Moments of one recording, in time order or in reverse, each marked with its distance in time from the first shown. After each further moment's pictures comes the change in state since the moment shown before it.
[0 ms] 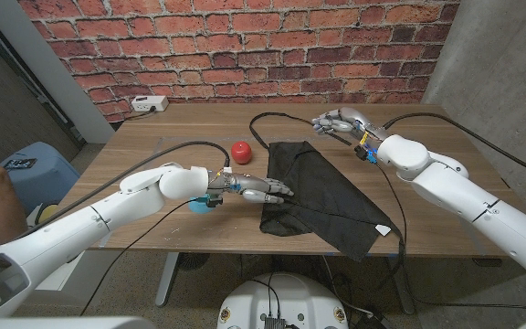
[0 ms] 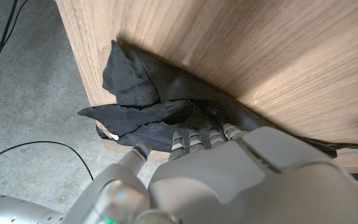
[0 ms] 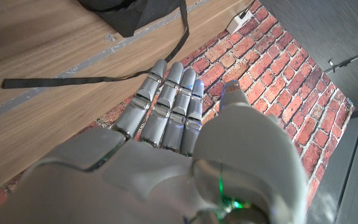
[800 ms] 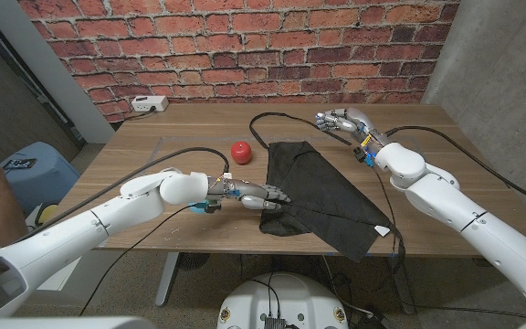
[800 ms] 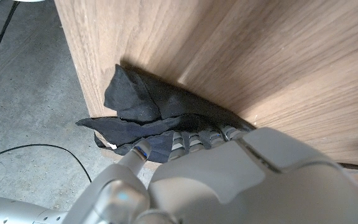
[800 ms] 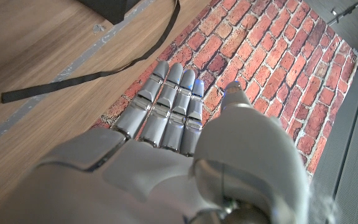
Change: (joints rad) left arm 0.009 0.010 0.013 0.014 0.005 0.003 0.004; left_hand -0.004 -0.004 -0.003 0.003 0.000 0.000 0.000 0.000 0.000 -0.003 0.004 0.000 0.000 -0.004 -0.004 0.000 0.000 0.000 0.000 0.000 0.002; right arm -0.037 0.099 0.036 0.096 0.068 0.124 -0.053; right_hand -0.023 -0.004 0.004 -0.004 0.000 -0.006 0.017 0.000 -0.005 -0.004 0.014 -0.047 -0.027 0.000 0.000 -0.021 -0.034 -0.002 -0.030 0.000 -0.005
